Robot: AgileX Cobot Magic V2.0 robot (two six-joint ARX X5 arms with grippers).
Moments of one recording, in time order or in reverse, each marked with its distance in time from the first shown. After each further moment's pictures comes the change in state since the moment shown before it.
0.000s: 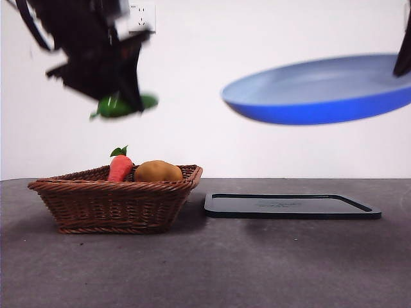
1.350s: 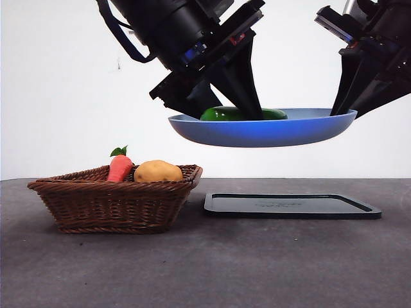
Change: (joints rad) left arm -0.344 0.145 0.002 0.123 0.088 -0.035; right arm 0.072 0.257 0.000 0.176 -0.145 0.184
